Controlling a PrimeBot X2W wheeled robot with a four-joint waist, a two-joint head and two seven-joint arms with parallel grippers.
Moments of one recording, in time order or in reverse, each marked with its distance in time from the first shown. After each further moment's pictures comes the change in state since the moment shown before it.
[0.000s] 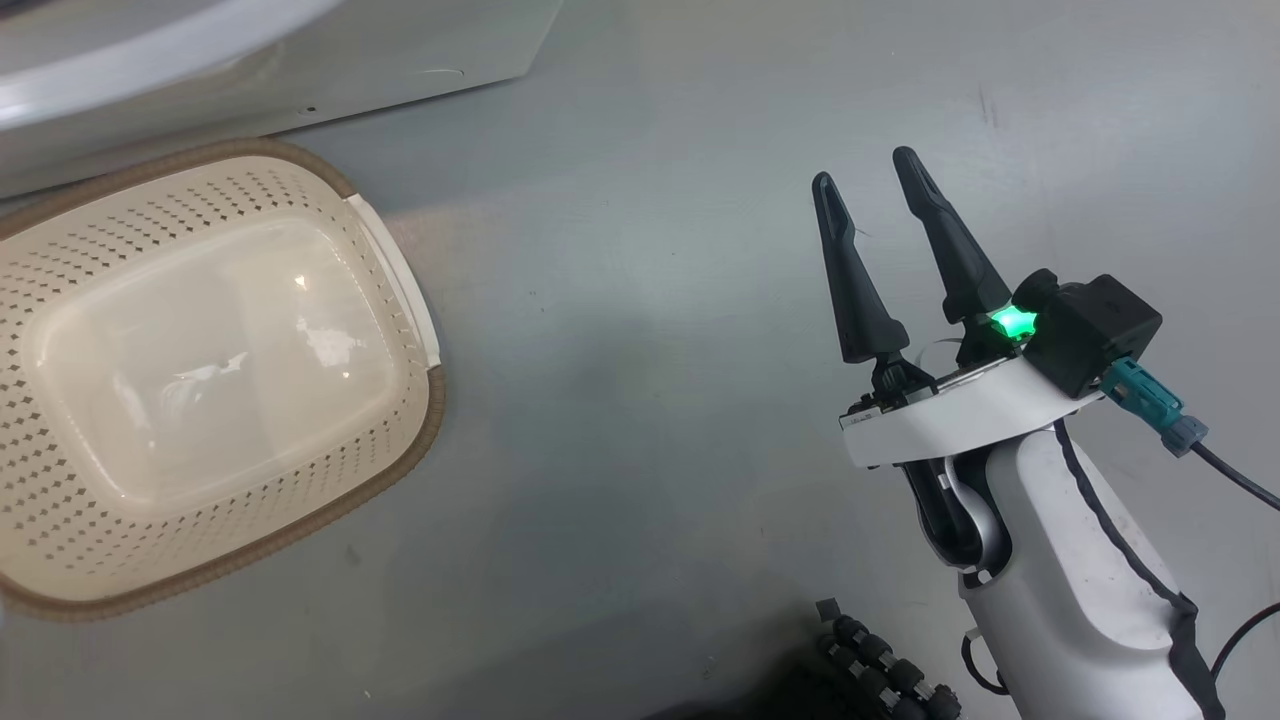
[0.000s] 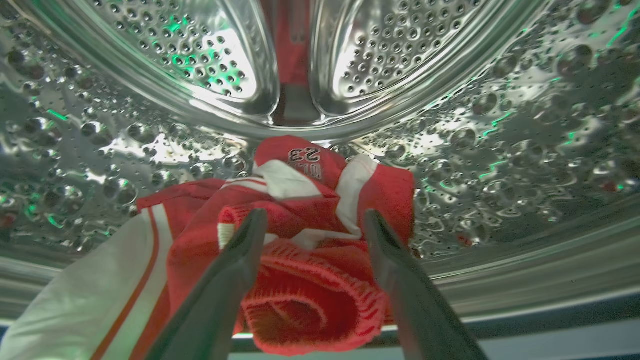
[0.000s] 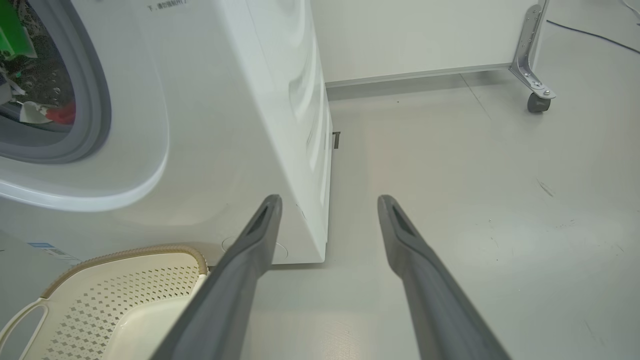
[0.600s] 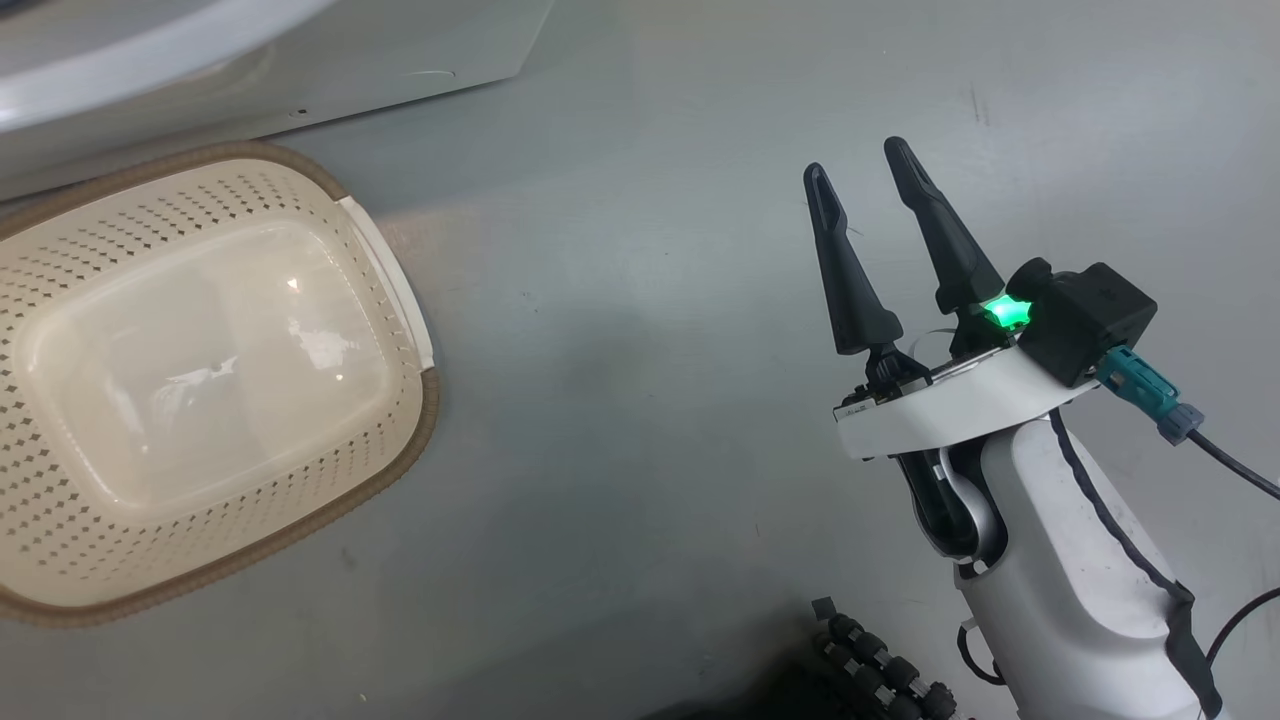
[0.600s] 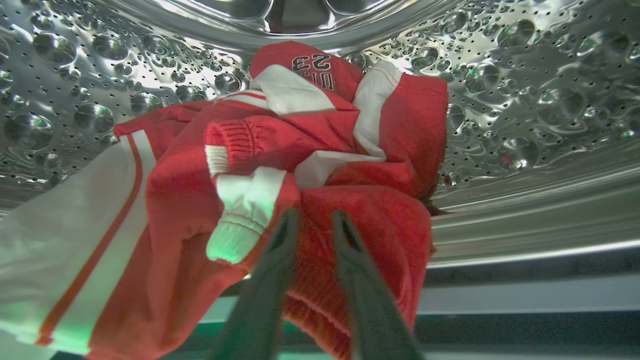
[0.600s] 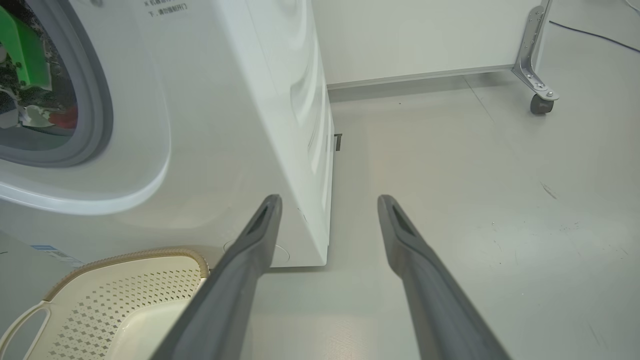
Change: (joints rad) left arm -0.038 0.024 -0.025 0.135 0.018 0.011 0.165; right arm -0.021 0.000 0.013 0.013 0.016 0.000 0.000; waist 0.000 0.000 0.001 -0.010
